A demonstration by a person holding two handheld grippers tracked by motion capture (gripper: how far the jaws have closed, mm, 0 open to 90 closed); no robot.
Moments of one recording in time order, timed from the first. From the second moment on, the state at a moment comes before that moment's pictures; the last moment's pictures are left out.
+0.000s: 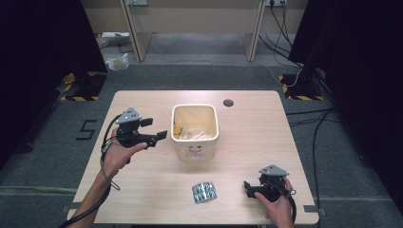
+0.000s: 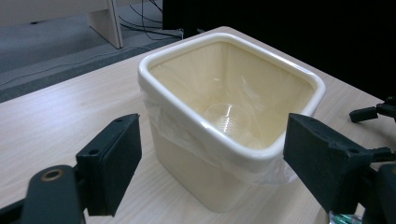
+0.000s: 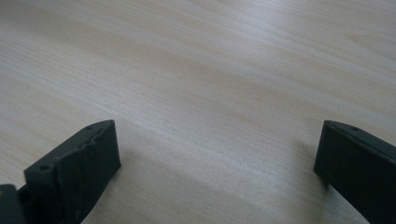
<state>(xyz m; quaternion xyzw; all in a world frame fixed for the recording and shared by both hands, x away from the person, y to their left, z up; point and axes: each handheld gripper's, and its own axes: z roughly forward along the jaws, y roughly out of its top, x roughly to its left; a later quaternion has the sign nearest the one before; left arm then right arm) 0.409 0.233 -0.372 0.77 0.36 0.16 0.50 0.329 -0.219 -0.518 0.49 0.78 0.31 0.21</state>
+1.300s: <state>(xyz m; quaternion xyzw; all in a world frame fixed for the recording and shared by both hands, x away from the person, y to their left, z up) 0.380 0.265 -0.474 0.78 0.40 0.15 0.46 0.329 -0.219 -0.518 0.49 0.78 0.31 0.21</state>
